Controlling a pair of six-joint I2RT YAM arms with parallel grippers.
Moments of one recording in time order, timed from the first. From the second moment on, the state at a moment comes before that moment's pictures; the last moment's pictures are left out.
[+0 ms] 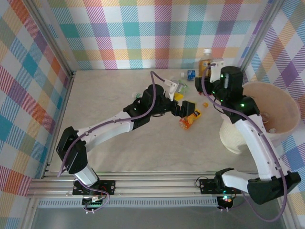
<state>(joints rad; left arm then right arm) -0.89 1.65 1.38 0.06 0.27 -0.42 0.30 1.16 1.39 -0.59 0.12 0.01</state>
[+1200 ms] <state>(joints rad) -0.89 1.70 1.42 -0.02 -0.03 -0.61 -0.51 1.01 1.23 -0.67 0.50 -0.08</state>
